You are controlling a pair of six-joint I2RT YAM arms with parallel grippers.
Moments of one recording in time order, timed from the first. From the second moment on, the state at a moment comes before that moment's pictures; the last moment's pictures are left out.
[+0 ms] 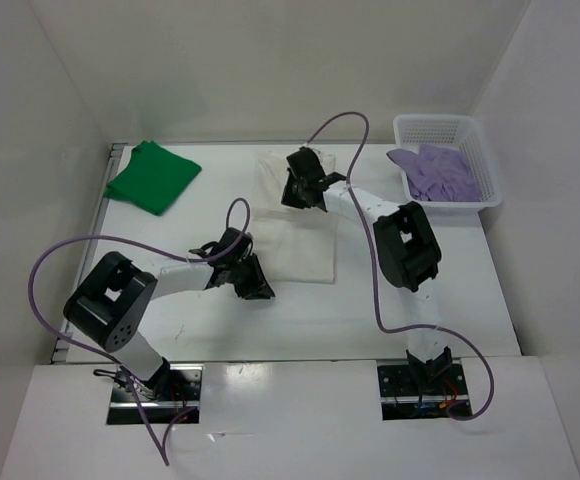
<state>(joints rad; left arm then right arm) -0.56 1.61 0.73 -0.12 0.31 -0.95 0.55 2.15 1.65 -0.30 0.06 0.69</state>
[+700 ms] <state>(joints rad) -0.42 1.59 0.86 -0.15 0.29 -0.92 0.54 2.11 1.65 -0.38 -0.07 0.63</state>
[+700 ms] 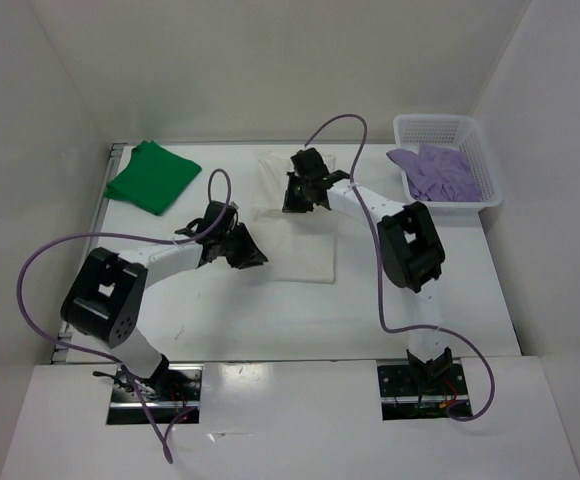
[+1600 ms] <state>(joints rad) -0.39 1.64 0.80 -0.12 0.29 -0.89 0.52 2.04 1.55 -0.41 -0.22 0.59</state>
